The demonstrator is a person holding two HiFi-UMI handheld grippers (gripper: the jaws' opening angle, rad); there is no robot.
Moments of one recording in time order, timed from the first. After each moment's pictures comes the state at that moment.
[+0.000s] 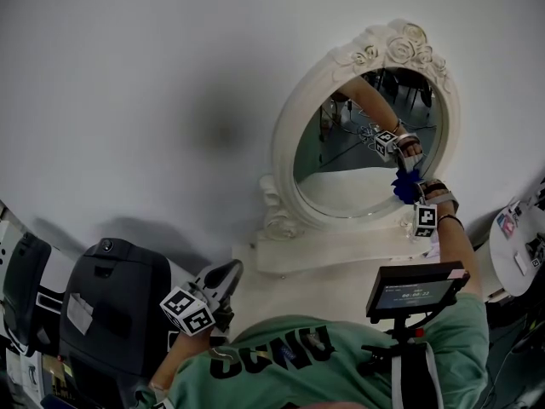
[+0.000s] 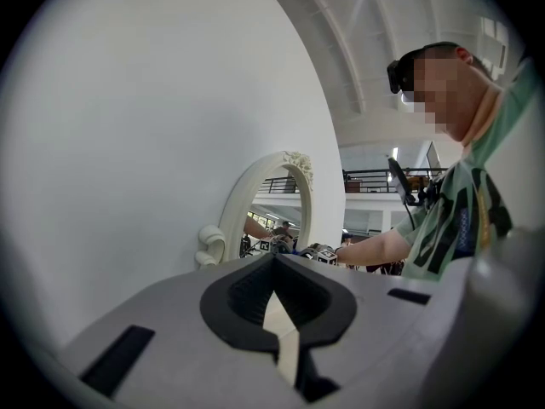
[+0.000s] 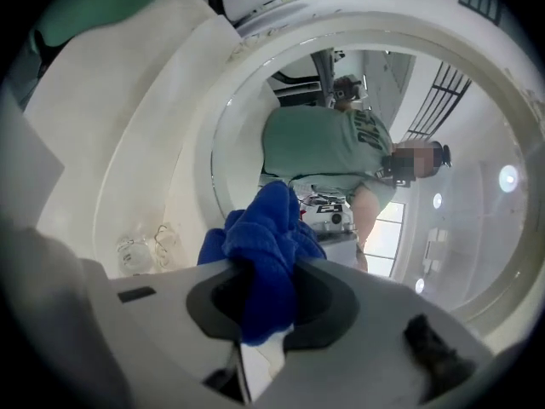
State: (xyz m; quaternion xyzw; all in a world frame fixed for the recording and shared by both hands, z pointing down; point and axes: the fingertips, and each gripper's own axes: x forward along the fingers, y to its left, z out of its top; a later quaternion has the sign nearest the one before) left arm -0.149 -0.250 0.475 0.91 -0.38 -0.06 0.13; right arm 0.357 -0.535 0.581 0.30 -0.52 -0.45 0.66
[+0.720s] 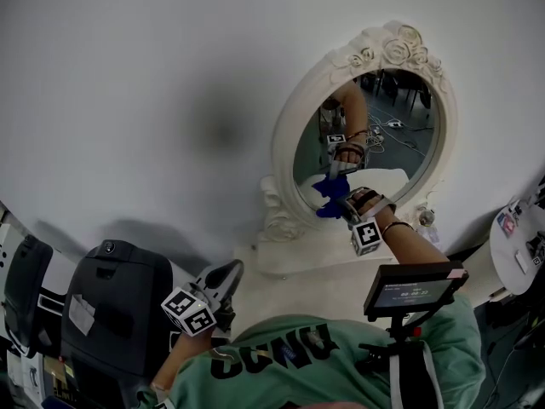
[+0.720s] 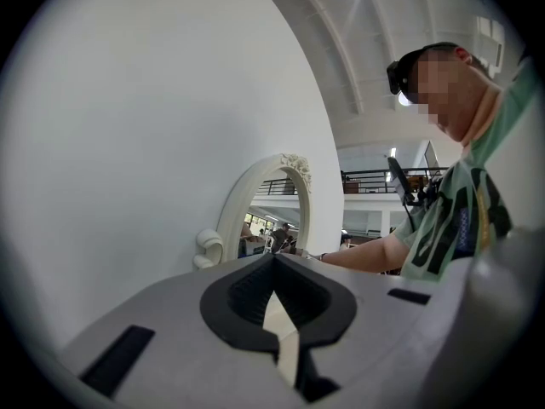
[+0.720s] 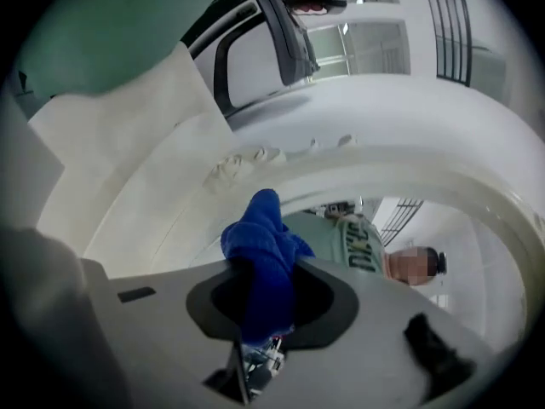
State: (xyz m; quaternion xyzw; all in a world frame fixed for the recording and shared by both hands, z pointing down) left arm -0.148 -0.246 0.468 0.91 -0.38 -0.07 0.12; right arm 0.079 -0.478 0.591 0.18 -0.64 -0.56 0.49
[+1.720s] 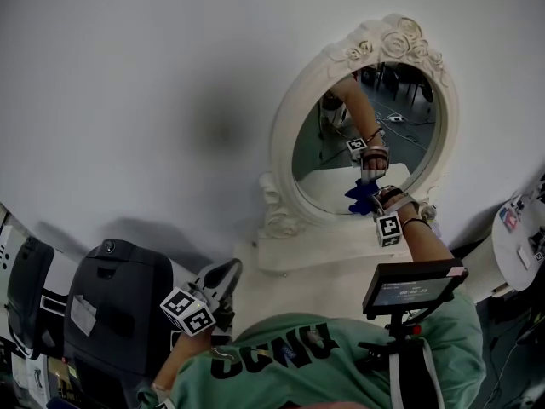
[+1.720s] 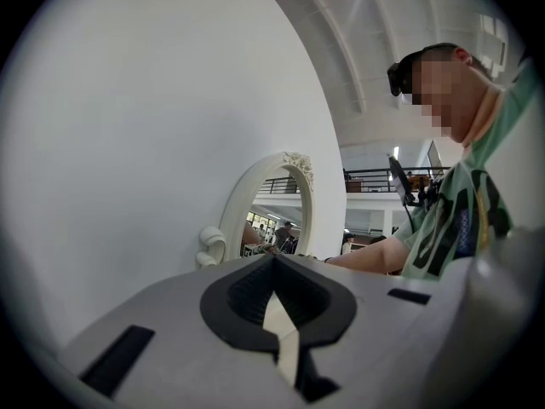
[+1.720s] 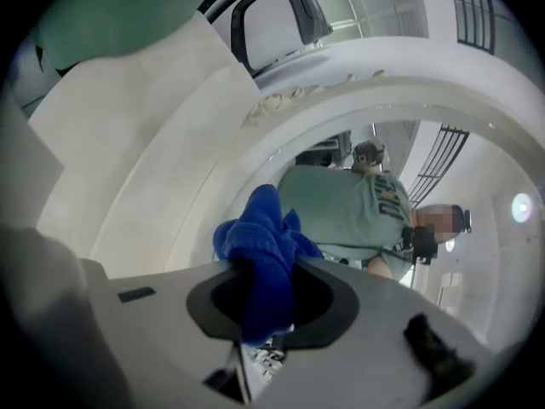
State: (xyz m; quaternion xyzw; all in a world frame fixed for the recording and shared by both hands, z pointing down) left arm -0.151 -0.247 0.472 0.91 -0.38 -0.07 0.12; right arm 0.199 -0.516 0.649 0.19 -0.61 -0.50 0.59
